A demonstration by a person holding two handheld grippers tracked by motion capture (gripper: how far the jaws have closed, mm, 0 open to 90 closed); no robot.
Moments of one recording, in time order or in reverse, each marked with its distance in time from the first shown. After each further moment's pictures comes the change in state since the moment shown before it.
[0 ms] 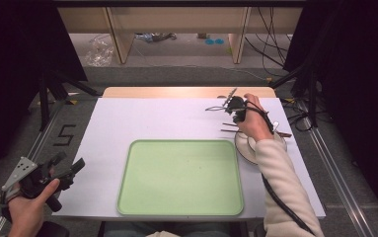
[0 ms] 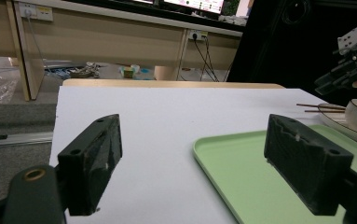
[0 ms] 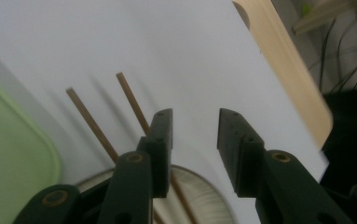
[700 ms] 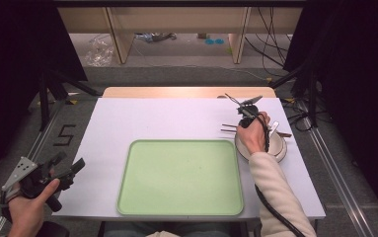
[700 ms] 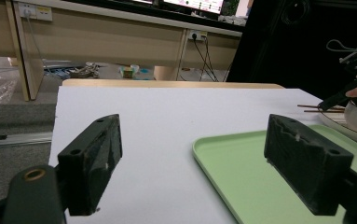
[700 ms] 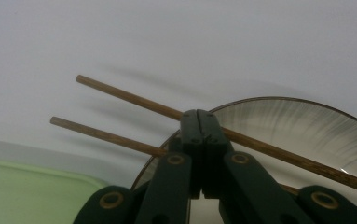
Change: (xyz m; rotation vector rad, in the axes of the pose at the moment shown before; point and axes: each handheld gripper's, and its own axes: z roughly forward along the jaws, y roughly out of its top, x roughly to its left) left arm 0.000 0.000 0.000 0.000 -0.002 0.000; right arm 0.016 -0.040 0.022 0.046 0.128 0.874
